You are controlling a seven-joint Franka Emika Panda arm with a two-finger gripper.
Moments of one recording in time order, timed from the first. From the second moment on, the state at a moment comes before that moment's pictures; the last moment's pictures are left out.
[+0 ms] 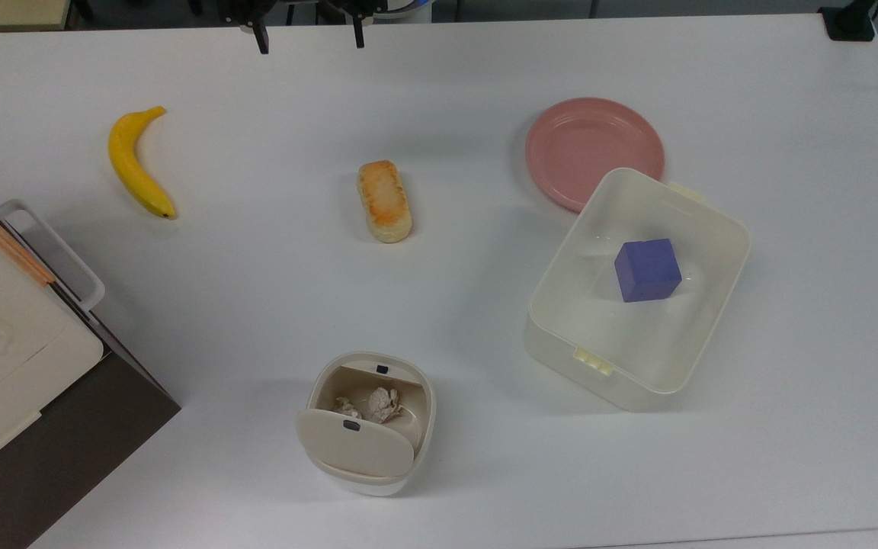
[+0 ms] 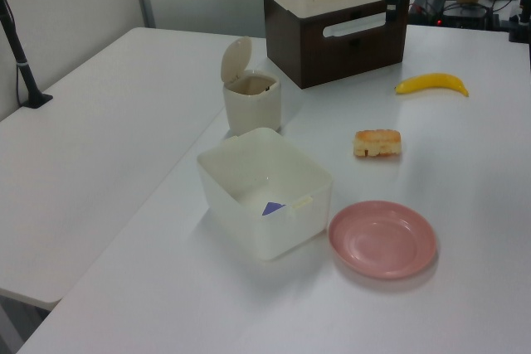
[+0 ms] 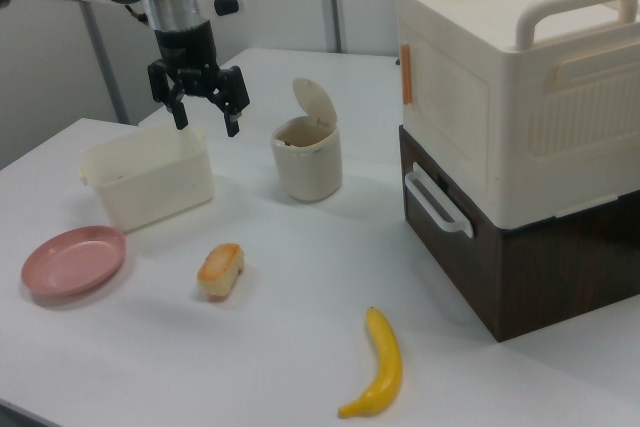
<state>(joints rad) 0.00 0.05 -0.06 -1.54 0.00 1.60 -0.15</state>
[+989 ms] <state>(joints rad) 0.00 0.05 -0.06 -1.54 0.00 1.62 -0.15</state>
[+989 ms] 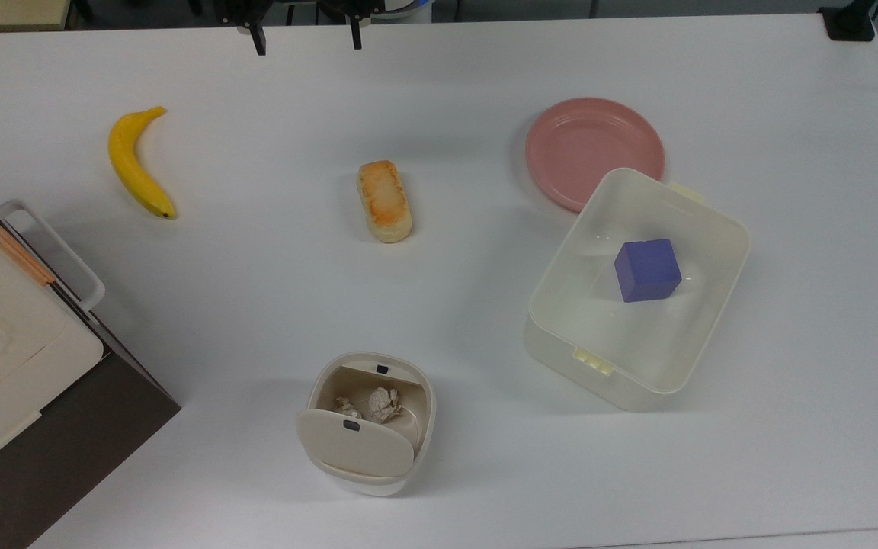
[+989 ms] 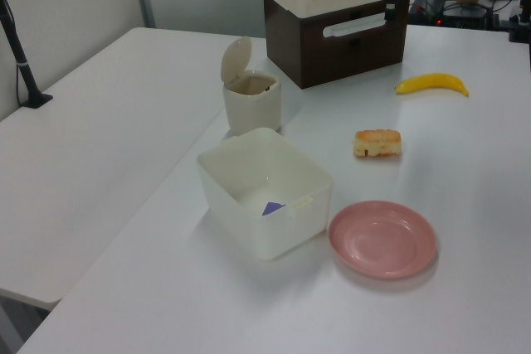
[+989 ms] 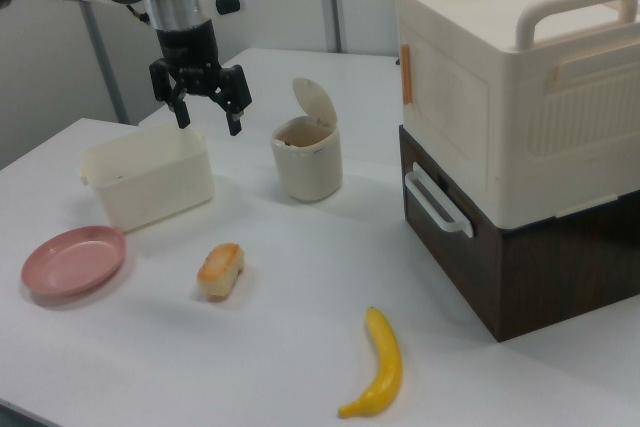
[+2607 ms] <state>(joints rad) 0.00 0.05 -0.06 -1.55 0.00 1.62 -0.16</state>
